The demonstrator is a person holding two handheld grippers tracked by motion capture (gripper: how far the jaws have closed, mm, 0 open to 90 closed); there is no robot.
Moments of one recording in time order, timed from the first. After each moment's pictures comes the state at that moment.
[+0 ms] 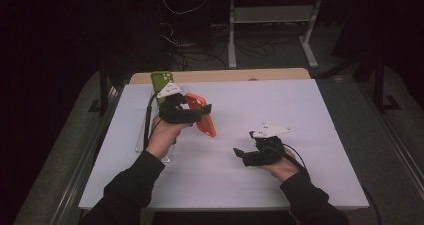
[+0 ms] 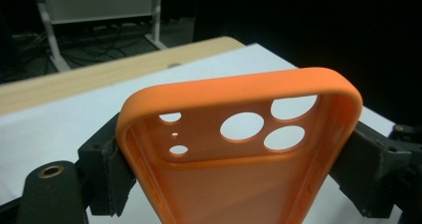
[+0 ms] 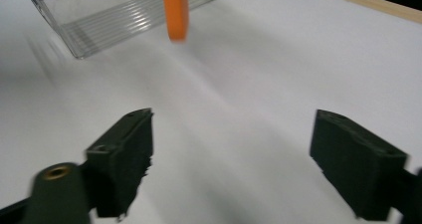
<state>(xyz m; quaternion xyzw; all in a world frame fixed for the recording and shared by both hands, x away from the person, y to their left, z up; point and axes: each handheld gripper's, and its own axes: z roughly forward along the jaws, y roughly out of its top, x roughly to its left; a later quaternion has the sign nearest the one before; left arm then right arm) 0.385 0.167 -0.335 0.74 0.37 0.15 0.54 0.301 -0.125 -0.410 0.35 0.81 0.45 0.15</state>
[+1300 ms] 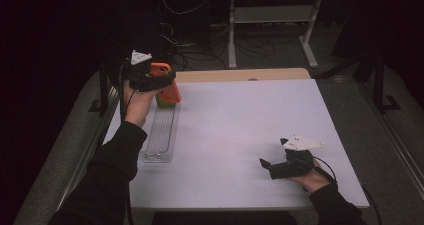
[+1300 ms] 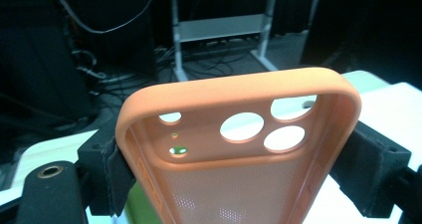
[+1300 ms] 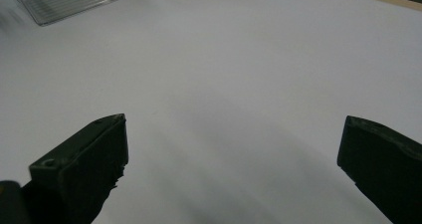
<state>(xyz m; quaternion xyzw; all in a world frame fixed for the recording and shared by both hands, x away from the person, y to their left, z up) 0.446 0.232 -0.295 0.69 0.48 0.31 0.45 0.276 -0.192 -0.432 0.38 0.79 0.45 0.19</state>
